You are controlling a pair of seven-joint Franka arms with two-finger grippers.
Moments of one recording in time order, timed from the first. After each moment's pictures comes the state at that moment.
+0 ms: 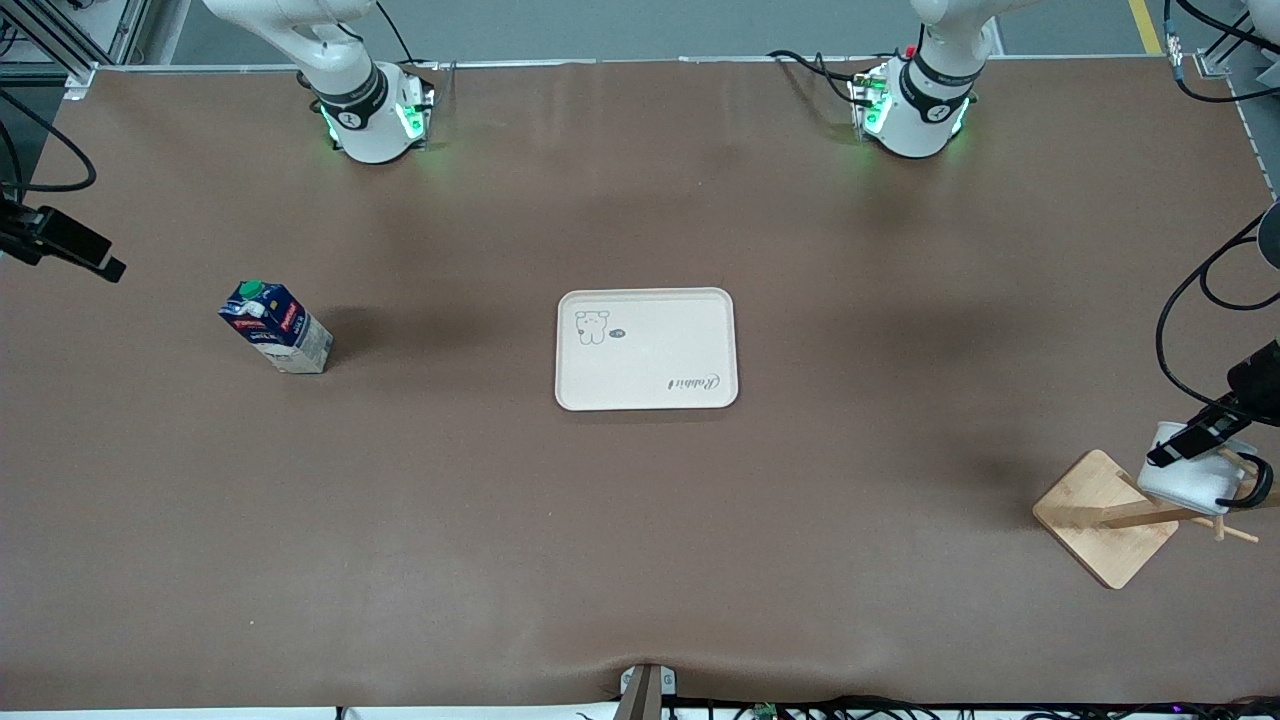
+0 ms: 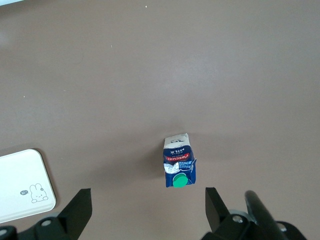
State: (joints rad) left arm 0.31 0.30 -0.07 -1.76 -0.41 2.31 -0.06; right arm 0.03 -0.03 -0.11 -1.57 0.02 1.56 0.16
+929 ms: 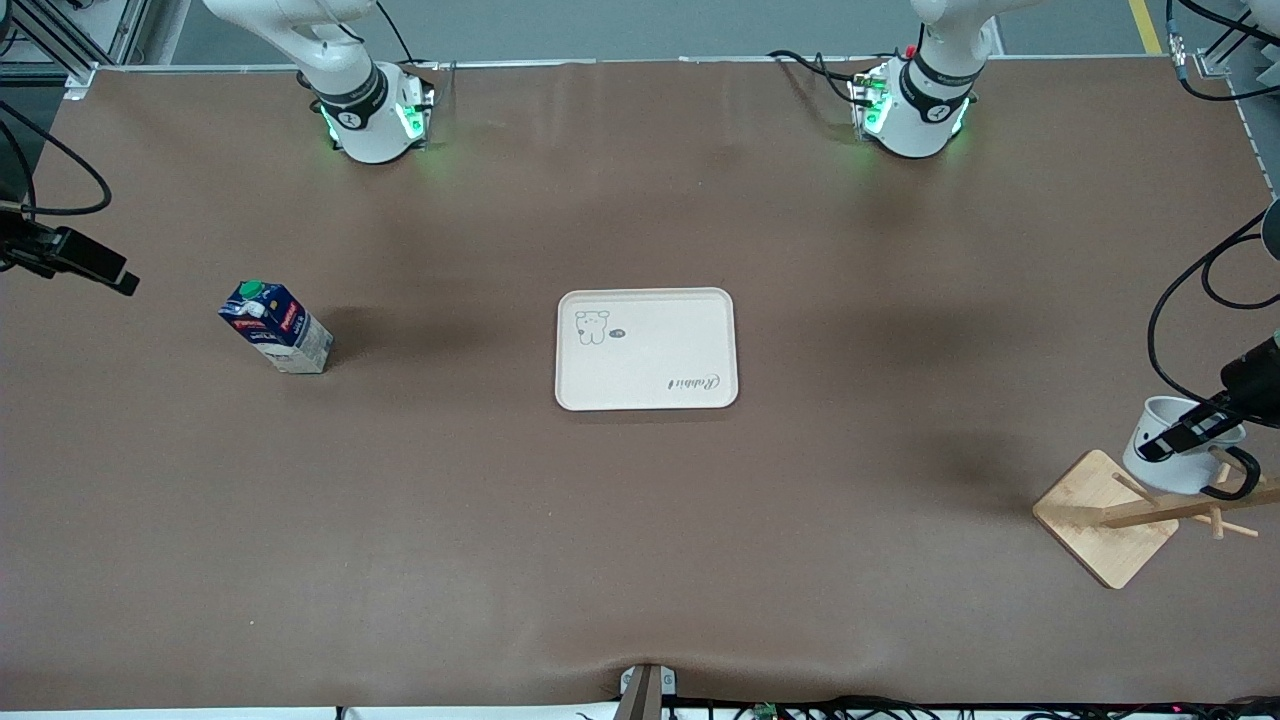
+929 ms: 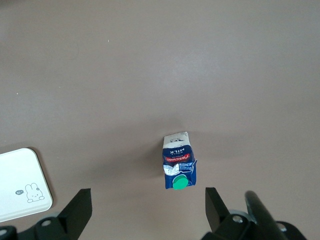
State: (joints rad) left arm 0.28 0.29 -0.08 -1.71 -0.41 2.21 -0.06; right arm 0.03 0.00 -0.11 -1.57 0.02 1.56 0.16
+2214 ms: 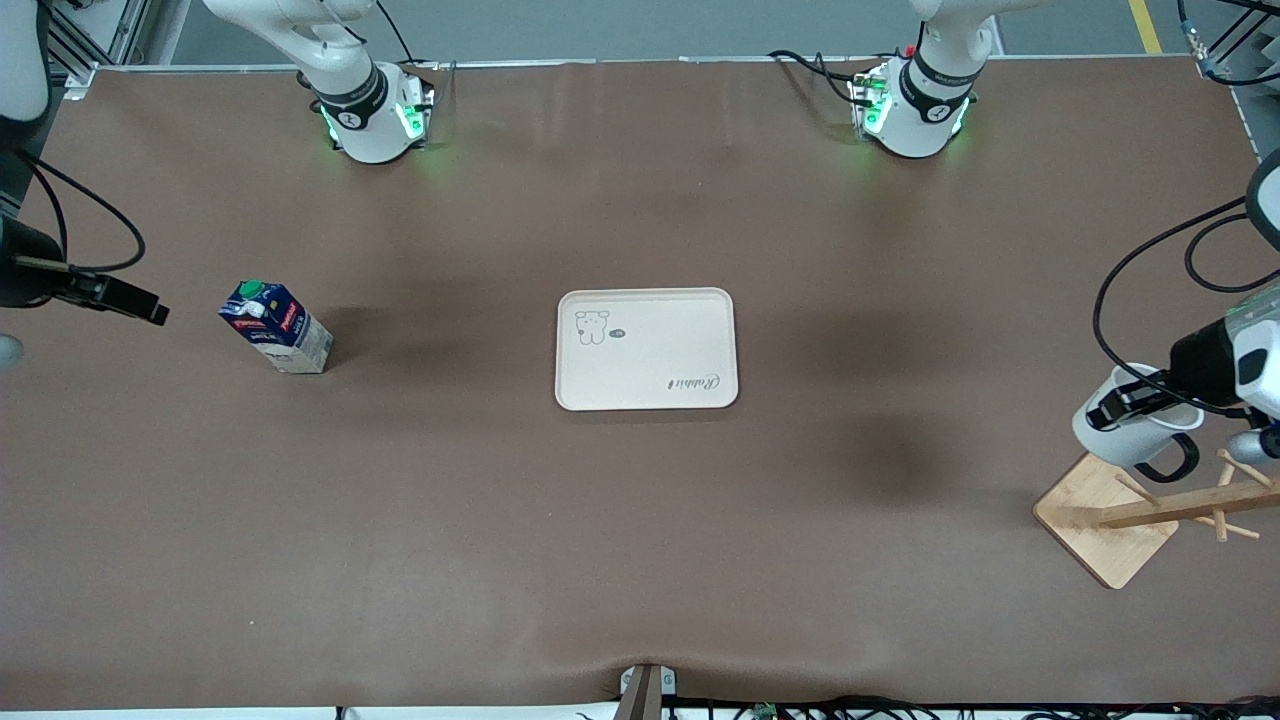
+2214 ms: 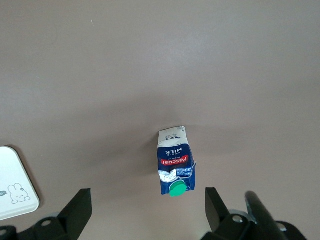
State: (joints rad) left arm 0.19 0.26 -0.16 -1.58 -0.18 1.95 -0.15; right arm 0.02 0.12 -0.11 -1.57 0.02 1.57 0.16
